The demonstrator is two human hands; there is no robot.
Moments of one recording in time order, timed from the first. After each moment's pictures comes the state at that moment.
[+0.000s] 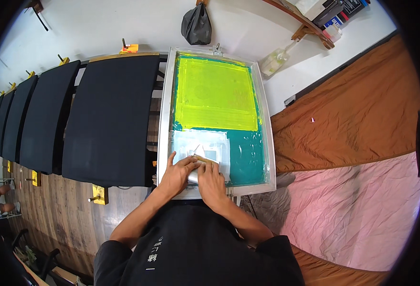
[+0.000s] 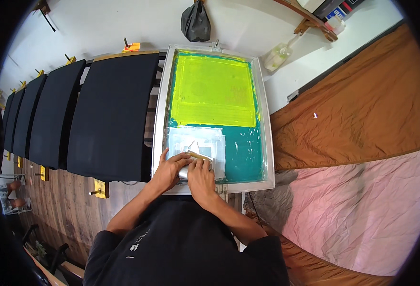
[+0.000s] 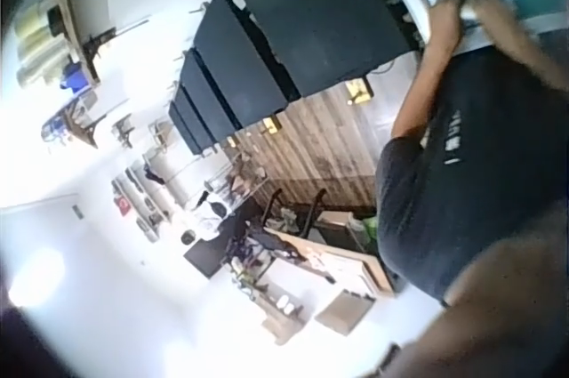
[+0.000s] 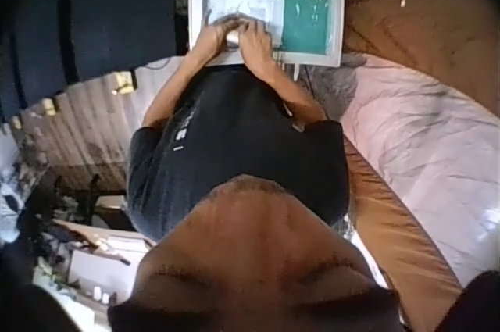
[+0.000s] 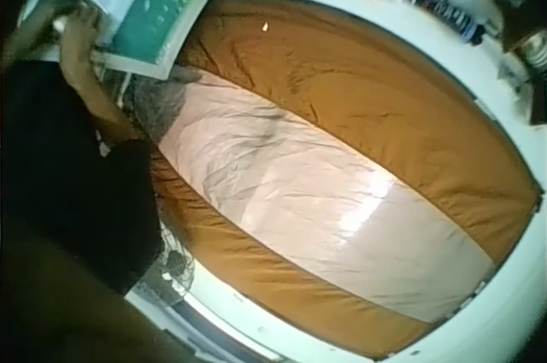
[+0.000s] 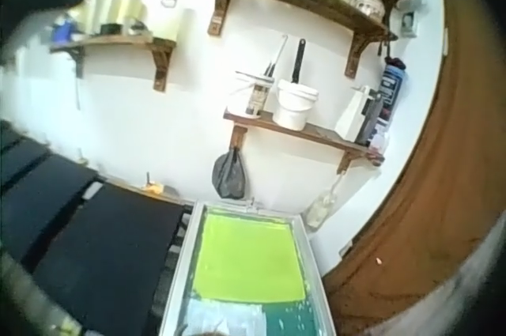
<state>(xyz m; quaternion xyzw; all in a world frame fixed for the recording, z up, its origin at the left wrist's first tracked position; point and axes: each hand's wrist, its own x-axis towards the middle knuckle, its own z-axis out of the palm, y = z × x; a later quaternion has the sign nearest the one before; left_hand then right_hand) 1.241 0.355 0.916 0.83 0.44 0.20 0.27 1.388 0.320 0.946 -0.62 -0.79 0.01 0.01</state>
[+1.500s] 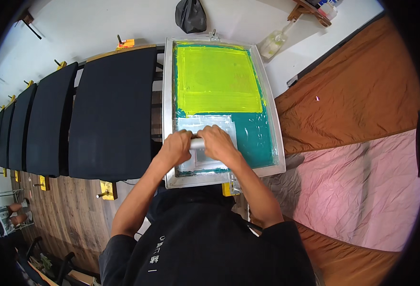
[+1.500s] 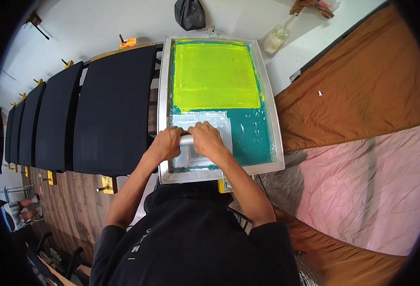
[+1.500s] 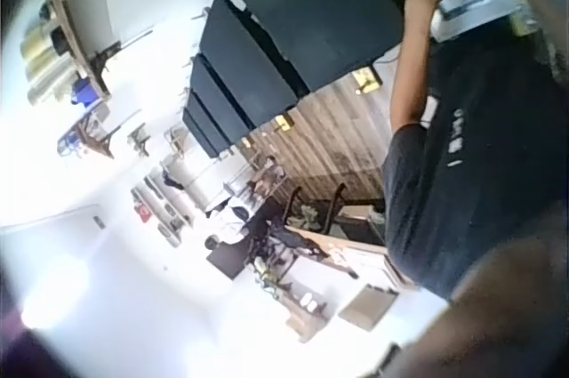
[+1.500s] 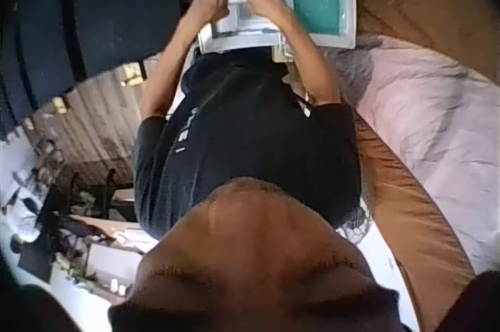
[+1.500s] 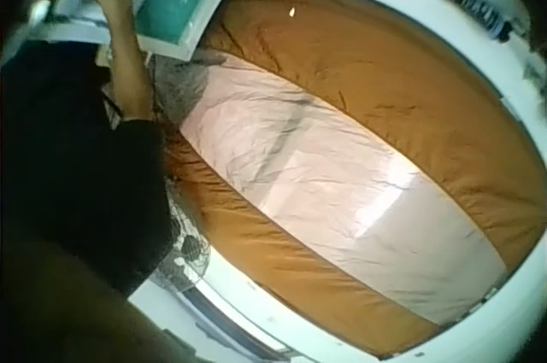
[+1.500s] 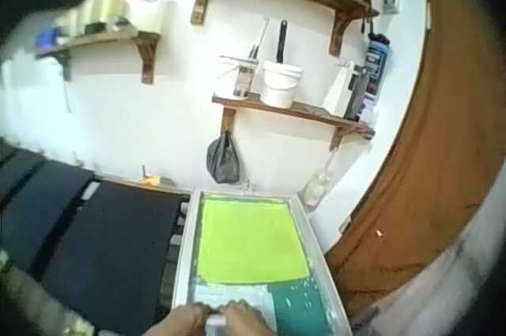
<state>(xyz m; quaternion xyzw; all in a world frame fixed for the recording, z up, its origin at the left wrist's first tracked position) 1.234 0.394 0.914 0.84 0.45 0.16 0.25 1.412 0.382 0.937 -0.56 -0.80 0.19 0.06</state>
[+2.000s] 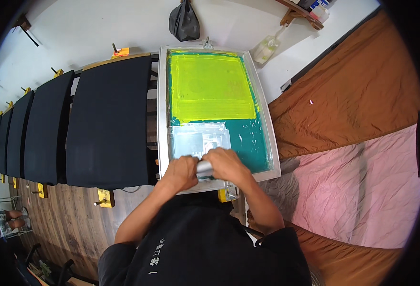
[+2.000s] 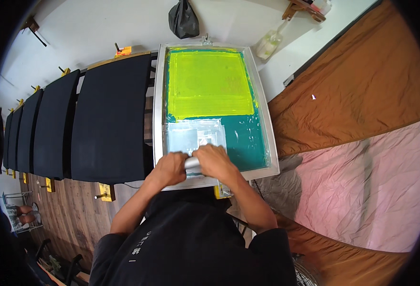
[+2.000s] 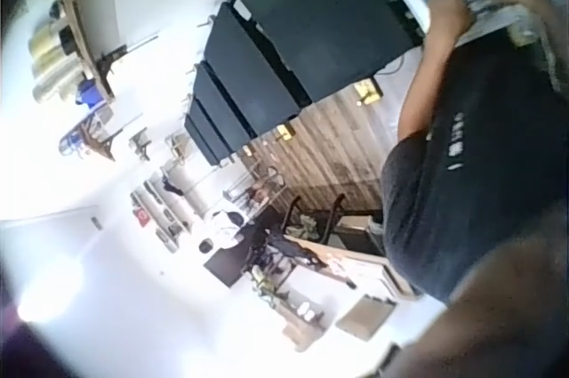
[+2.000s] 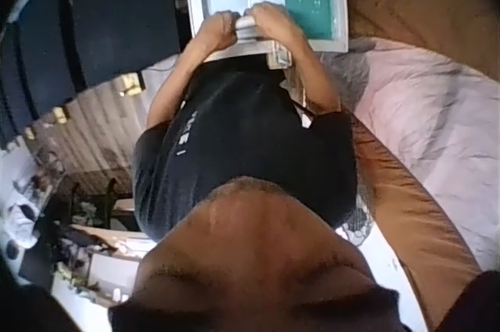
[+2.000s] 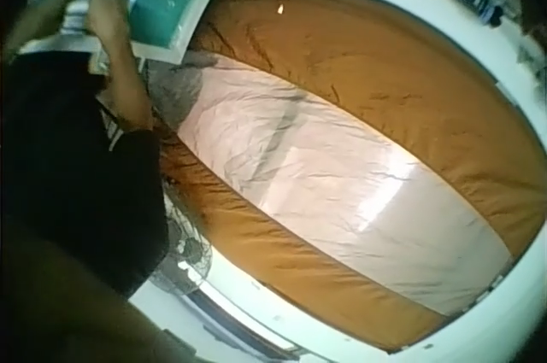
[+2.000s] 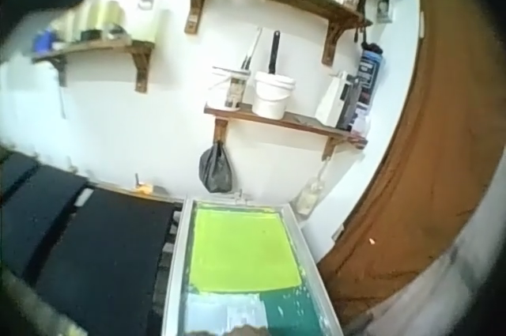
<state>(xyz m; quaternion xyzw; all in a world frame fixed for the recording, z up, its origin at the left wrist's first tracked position) 1.260 0.345 0.951 0.83 0.45 0.06 0.32 1.440 0.344 0.978 -0.52 -0.81 0.27 -0.01</state>
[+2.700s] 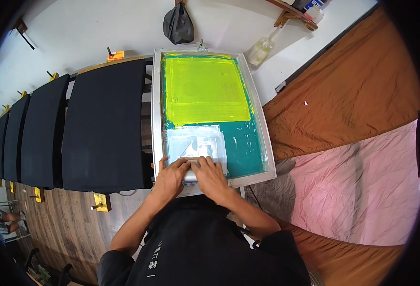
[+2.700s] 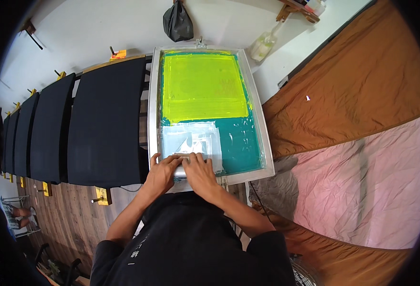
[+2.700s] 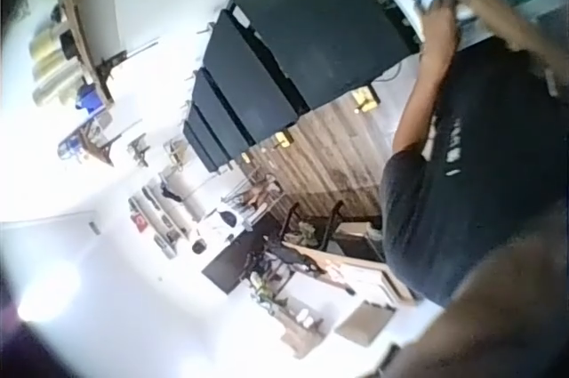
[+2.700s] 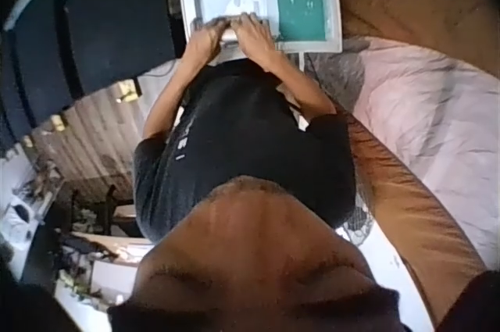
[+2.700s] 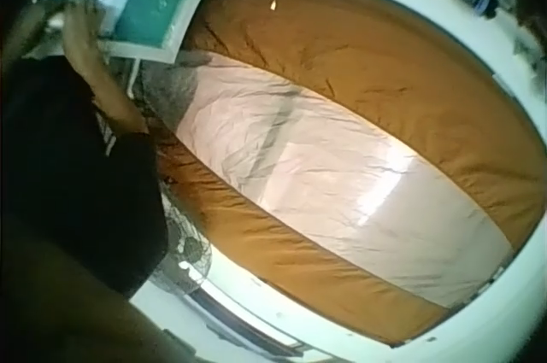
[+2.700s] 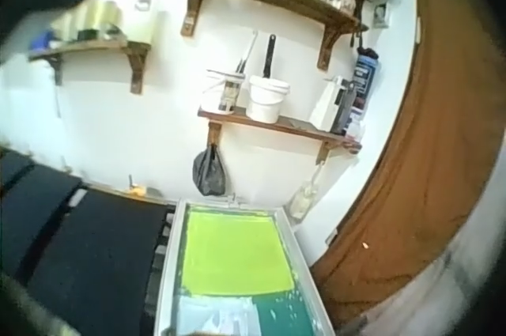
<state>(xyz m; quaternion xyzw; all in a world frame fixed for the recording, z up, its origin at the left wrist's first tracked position) 1.249 0.330 0.928 0.86 0.44 0.15 0.24 1.417 0.308 0.944 -0.57 -0.81 0.11 0.06</state>
